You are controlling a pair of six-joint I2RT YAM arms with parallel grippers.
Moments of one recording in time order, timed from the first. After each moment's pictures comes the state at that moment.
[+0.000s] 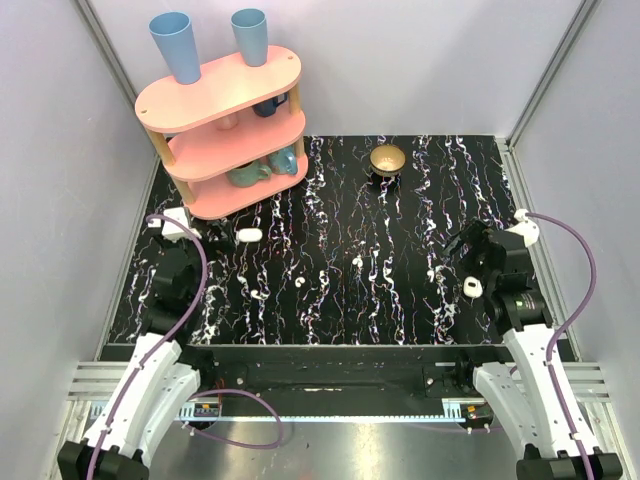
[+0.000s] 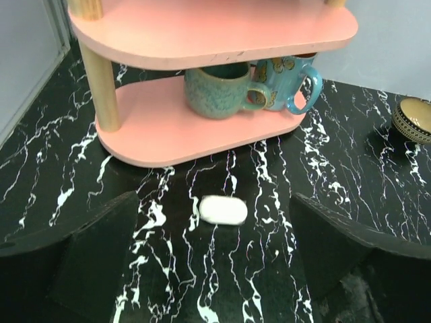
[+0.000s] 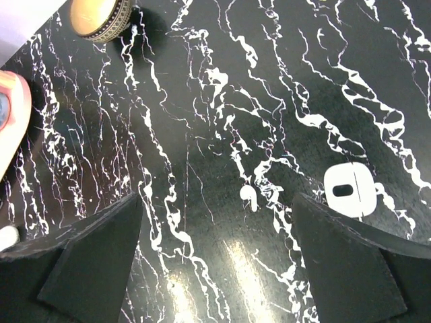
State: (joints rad) left arm -0.21 0.59 0.43 0.11 -0.23 -0.20; right arm 0.10 0.65 0.68 -0.51 0.20 0.61
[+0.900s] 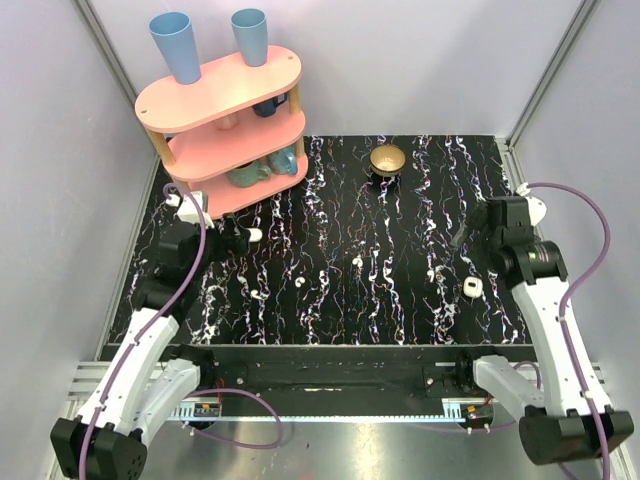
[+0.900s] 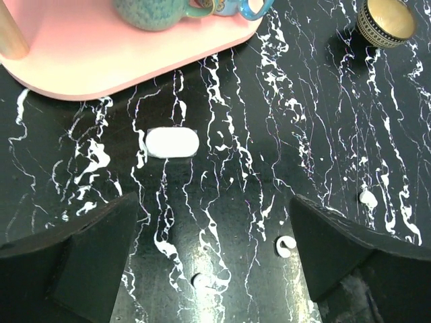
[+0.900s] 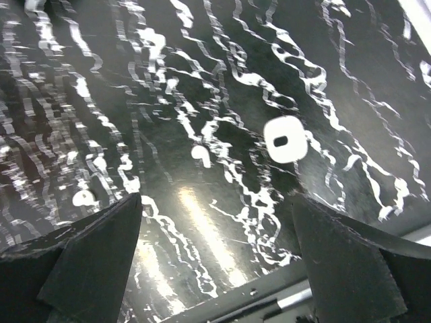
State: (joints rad) left arm -0.21 0.76 0.64 -0.26 -0.01 -0.33; right arm 0.10 0.91 1.06 -0.96 0.27 0.62
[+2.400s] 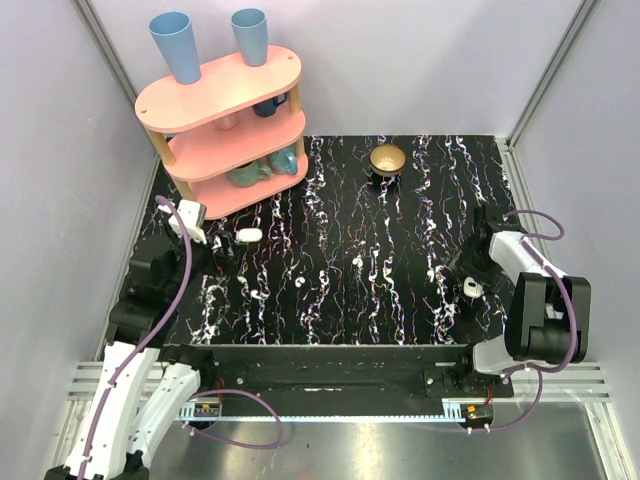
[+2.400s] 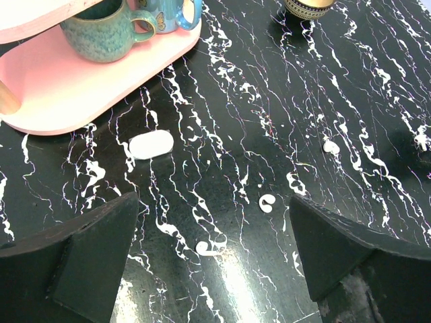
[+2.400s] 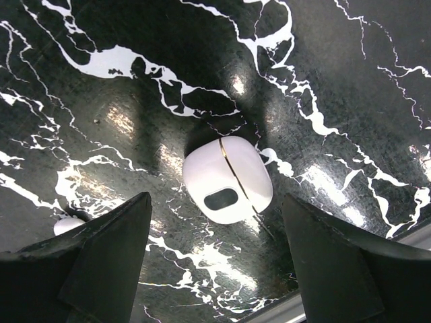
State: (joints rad) left arm -0.21 0.57 0.81 -0.56 0.18 -0.11; right arm -0.11 1.45 0.84 -0.72 0.24 0.58
